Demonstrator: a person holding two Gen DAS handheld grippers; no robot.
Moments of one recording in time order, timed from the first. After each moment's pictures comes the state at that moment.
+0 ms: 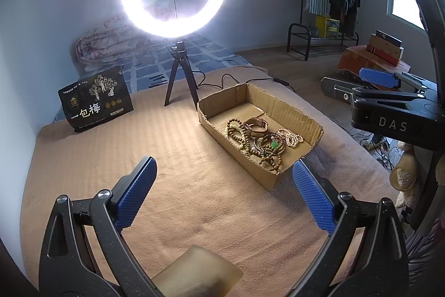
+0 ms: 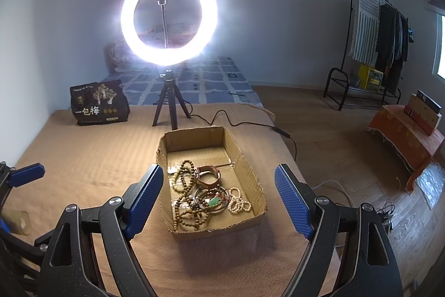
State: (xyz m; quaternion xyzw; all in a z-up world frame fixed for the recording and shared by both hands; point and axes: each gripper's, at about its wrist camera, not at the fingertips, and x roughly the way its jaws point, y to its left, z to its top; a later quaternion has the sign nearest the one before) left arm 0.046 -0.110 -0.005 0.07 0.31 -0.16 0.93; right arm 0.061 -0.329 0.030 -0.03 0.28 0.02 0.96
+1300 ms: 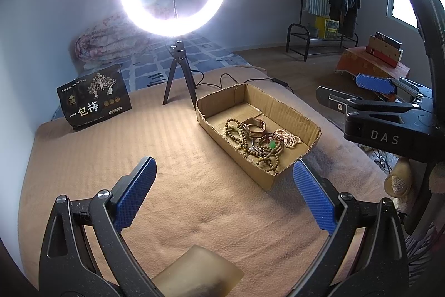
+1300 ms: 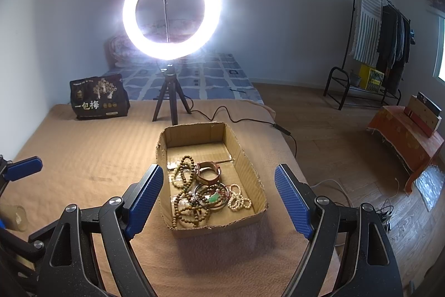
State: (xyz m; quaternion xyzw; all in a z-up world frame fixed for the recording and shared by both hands) left arm 0.046 -0.112 -0.005 0.07 0.32 -0.17 0.93; right arm 0.061 -0.331 0.026 -0.04 0.29 0.02 0.96
